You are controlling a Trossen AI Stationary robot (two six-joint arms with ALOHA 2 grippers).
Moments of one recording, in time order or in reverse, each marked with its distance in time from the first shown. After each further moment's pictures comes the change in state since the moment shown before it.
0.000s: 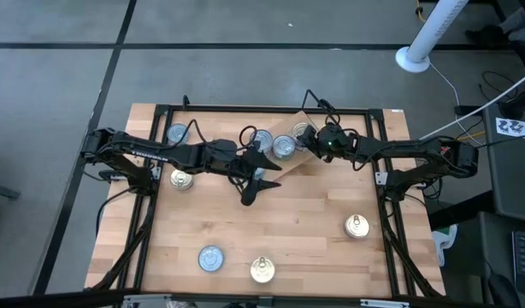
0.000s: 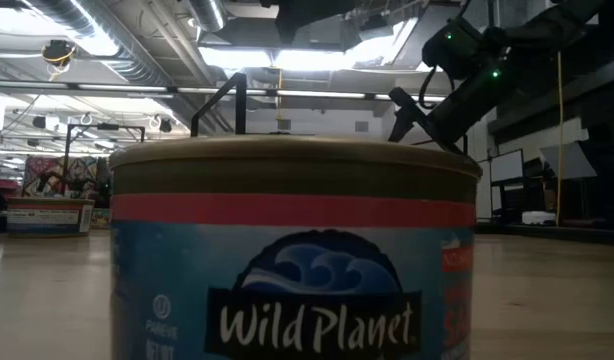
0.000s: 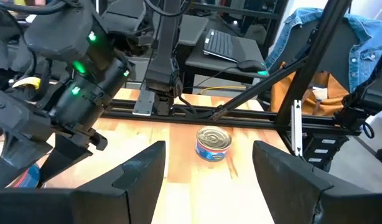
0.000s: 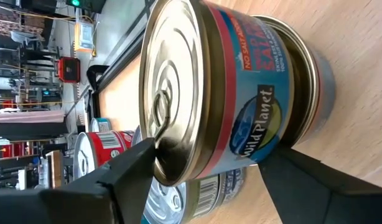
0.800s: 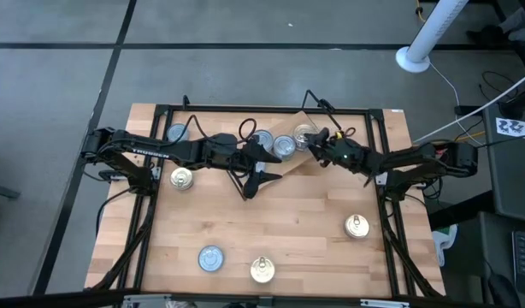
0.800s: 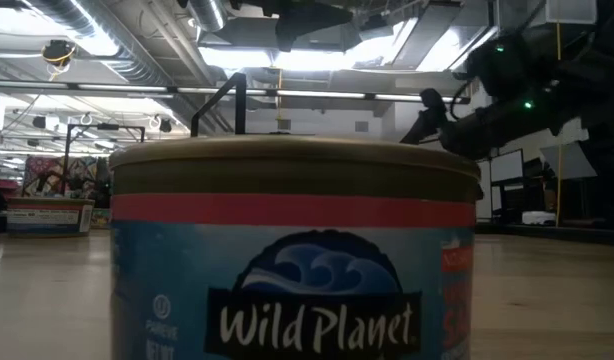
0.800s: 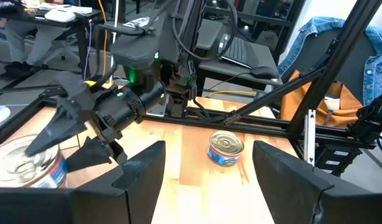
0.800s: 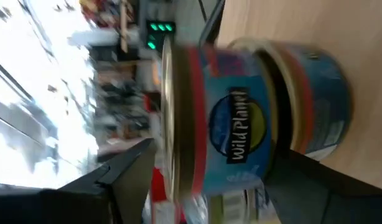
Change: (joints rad) left arm 0.047 0.000 0.000 0.004 0.000 -0.035; right arm 0.045 0.001 -0.319 0.657 0.126 0.178
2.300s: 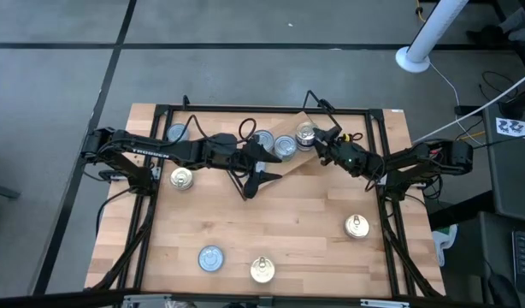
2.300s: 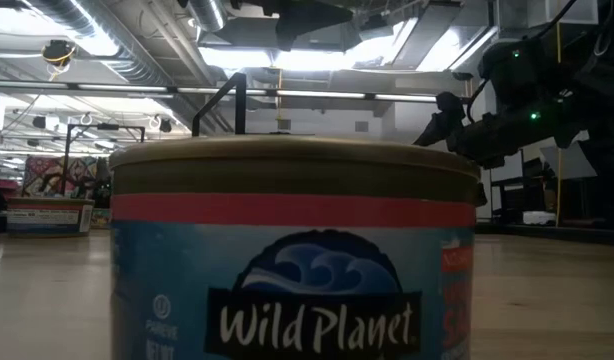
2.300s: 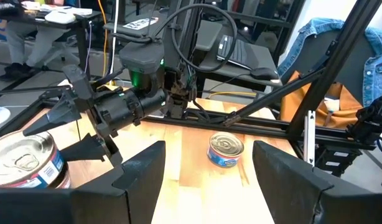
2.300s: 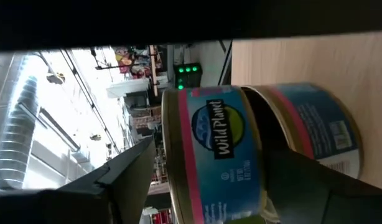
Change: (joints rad) left arm 0.000 0.000 0.000 0.005 0.000 0.001; right arm -0.001 0.056 -0.082 0.230 0.207 0.112
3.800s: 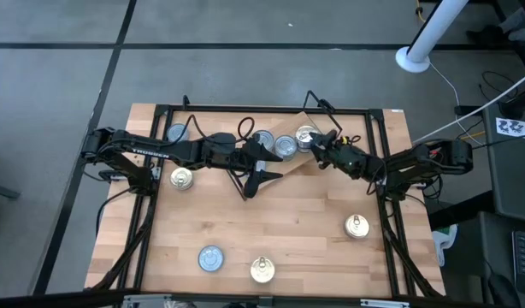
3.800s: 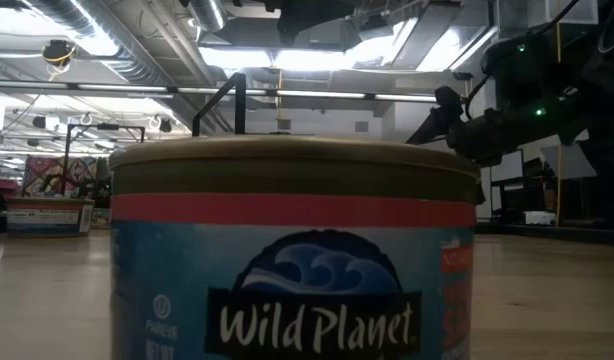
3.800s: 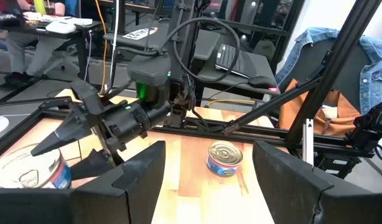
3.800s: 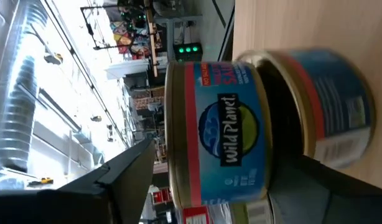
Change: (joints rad) left arm 0.000 0.000 0.000 0.037 0.000 0.003; right arm 0.056 0.001 0.000 0.018 -0.037 0.001
